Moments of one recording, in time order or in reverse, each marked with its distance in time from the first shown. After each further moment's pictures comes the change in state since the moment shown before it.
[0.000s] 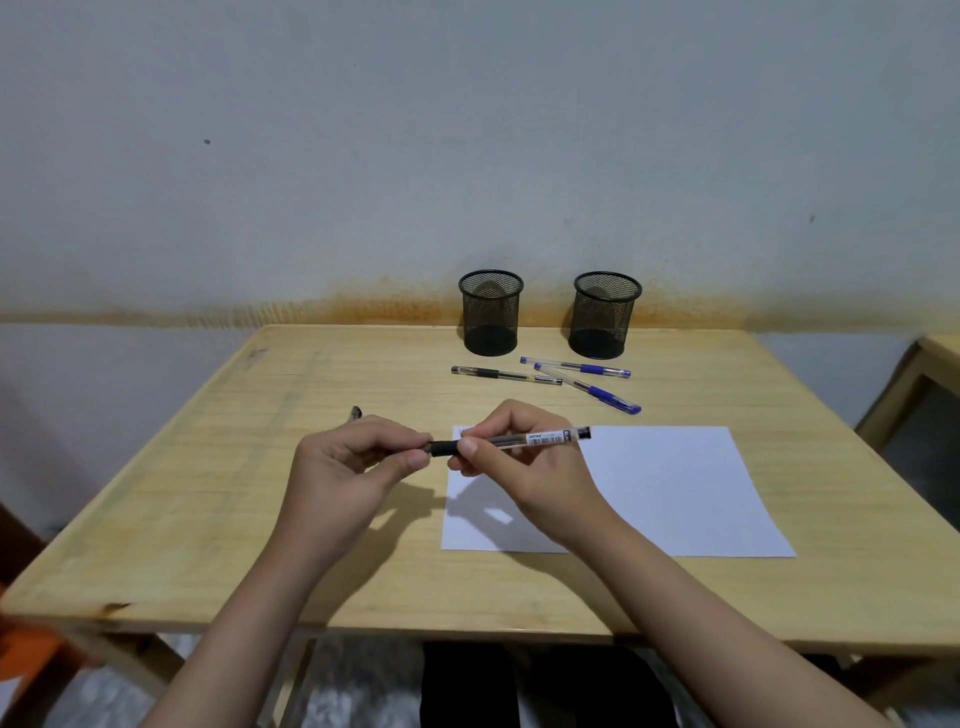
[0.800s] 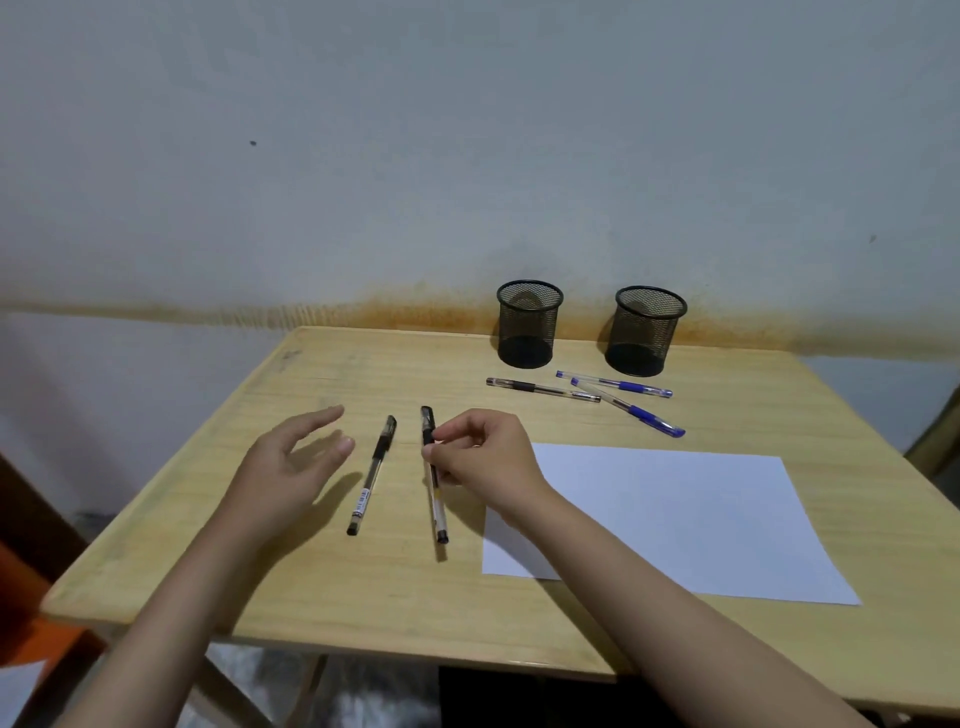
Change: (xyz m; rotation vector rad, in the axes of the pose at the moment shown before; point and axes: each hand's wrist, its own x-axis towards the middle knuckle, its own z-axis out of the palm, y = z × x) left_hand 0.026 -0.057 -0.095 0.447 0.003 -0.273; right_hand 0.062 0.034 0.054 -0.213 0.078 0.387
